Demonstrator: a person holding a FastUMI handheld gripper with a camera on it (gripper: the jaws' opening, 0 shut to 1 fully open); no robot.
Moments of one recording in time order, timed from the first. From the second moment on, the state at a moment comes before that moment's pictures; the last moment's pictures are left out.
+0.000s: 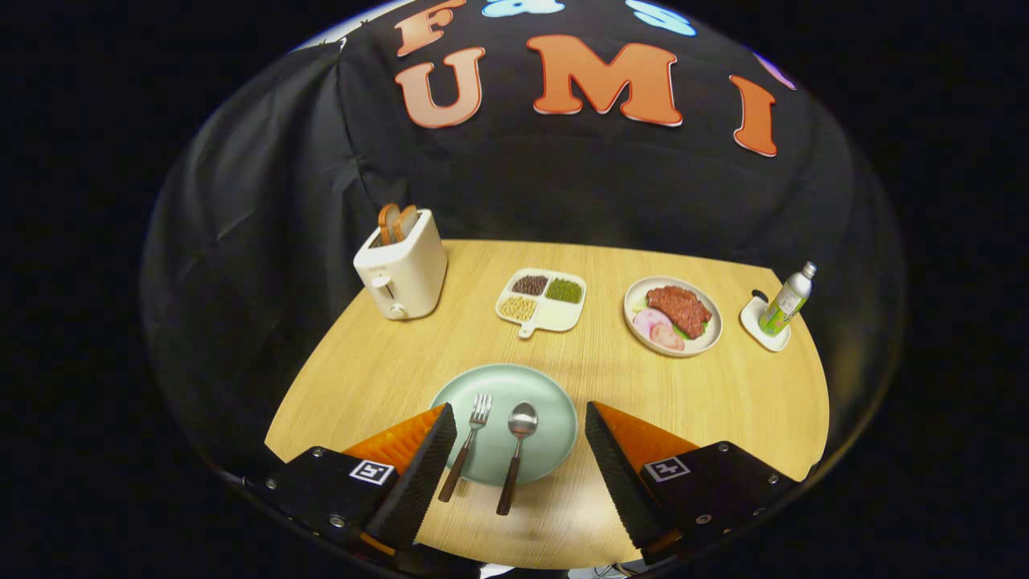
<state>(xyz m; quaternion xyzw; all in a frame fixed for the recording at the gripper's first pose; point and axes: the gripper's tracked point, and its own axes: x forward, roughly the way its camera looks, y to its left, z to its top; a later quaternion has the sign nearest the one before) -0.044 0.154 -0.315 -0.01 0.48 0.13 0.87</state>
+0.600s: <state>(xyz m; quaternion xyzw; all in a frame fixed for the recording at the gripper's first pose) -0.082 0.157 -0.436 -0.07 0.64 0.13 0.75</state>
